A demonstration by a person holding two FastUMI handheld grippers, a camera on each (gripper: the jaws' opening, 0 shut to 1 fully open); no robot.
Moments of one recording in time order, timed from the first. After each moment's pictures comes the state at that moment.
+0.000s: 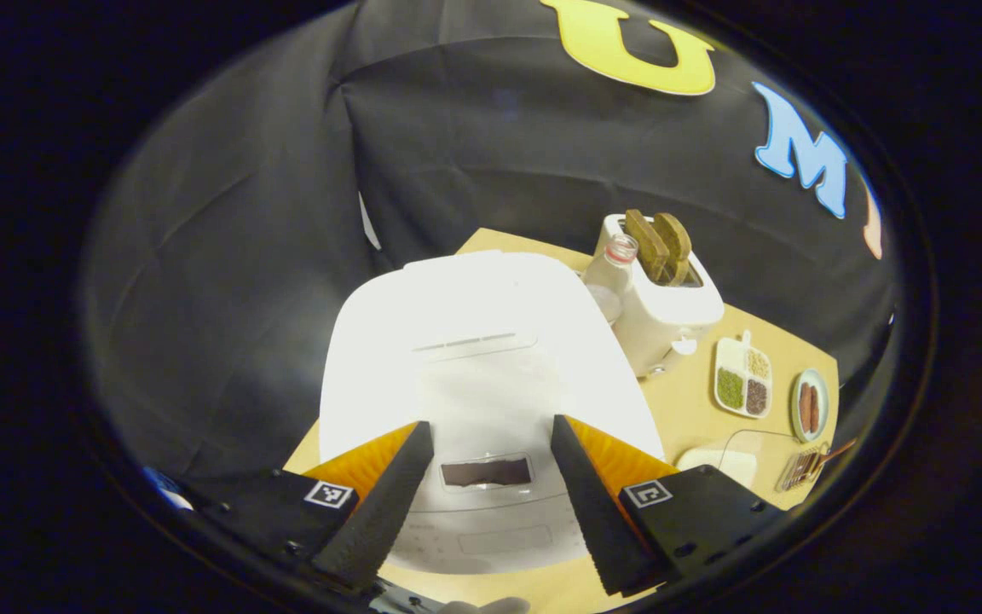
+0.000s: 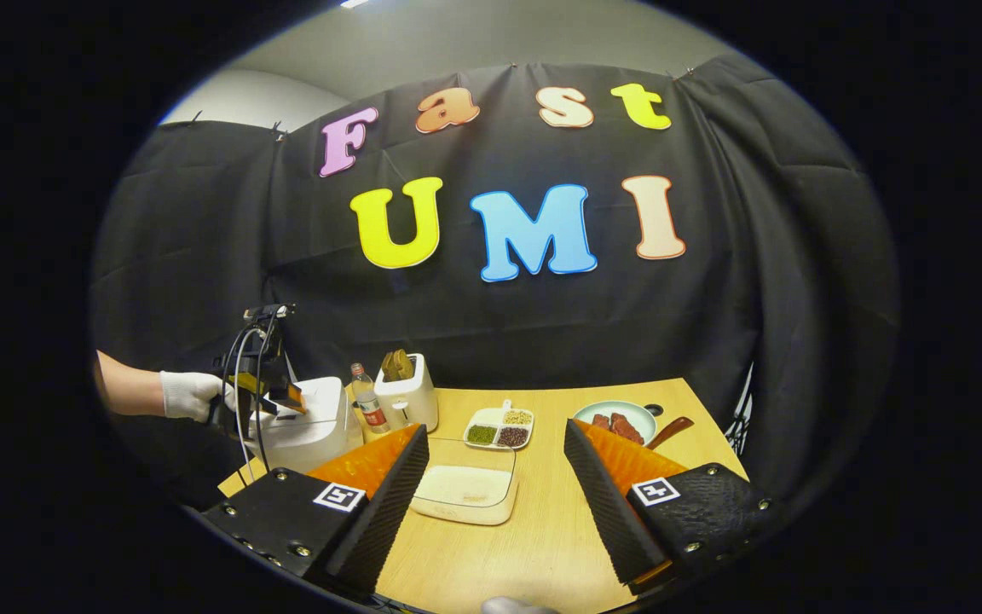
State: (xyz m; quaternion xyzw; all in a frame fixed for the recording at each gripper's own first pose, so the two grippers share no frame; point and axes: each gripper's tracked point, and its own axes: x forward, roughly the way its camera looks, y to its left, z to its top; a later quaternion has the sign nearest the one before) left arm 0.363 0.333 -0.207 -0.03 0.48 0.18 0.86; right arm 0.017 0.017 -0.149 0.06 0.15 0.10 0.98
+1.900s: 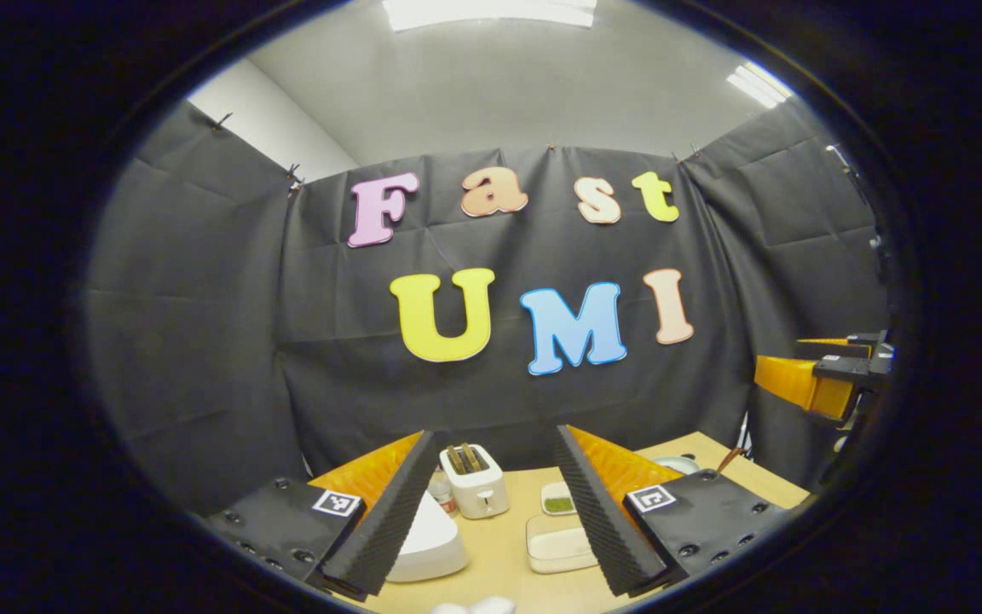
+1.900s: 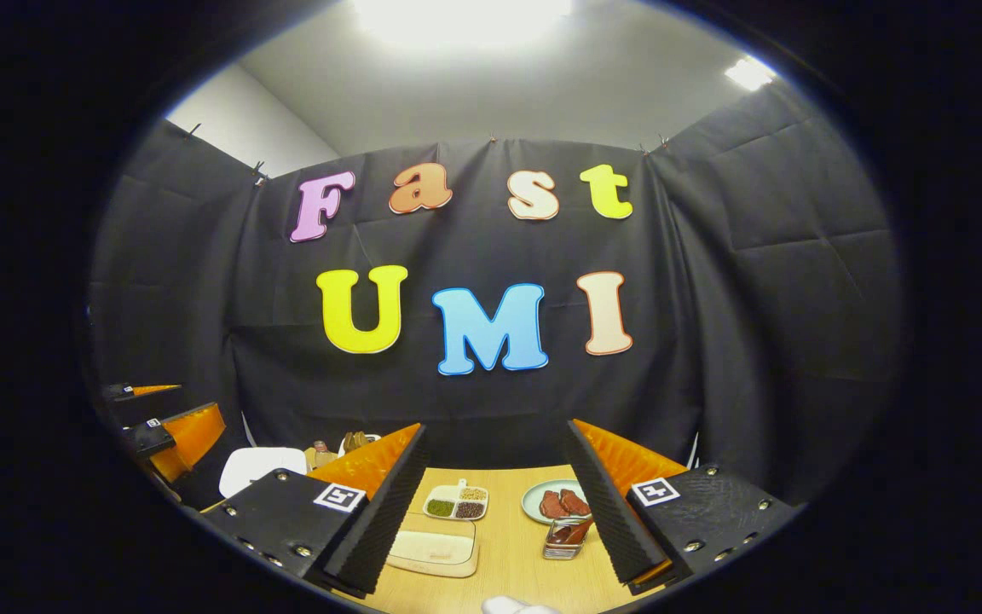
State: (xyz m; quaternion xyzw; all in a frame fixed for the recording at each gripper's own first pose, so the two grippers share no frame) left arm 0.209 0.103 0.123 0.06 0.04 0.00 1.00; right arm 0.007 -0.007 -0.023 0.04 0.00 0.01 1.00
